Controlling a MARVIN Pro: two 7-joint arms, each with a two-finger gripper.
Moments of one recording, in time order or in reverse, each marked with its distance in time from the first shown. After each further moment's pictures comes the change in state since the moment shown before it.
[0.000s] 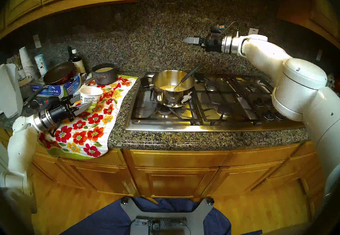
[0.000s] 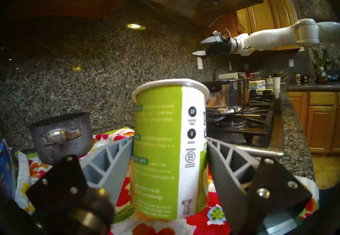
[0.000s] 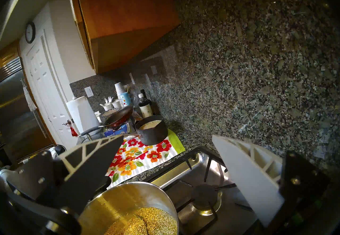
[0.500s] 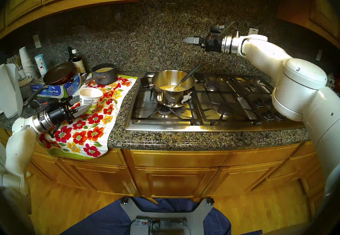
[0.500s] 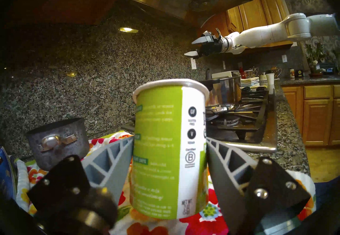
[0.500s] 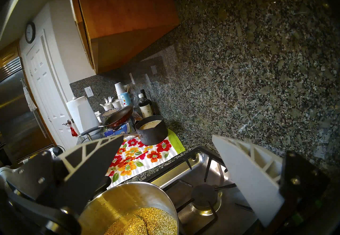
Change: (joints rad) left arm 0.030 0.055 0.090 0.002 -0.120 -0.065 0.000; right arm 0.000 0.000 0.000 0.000 0.000 0.000 0.000
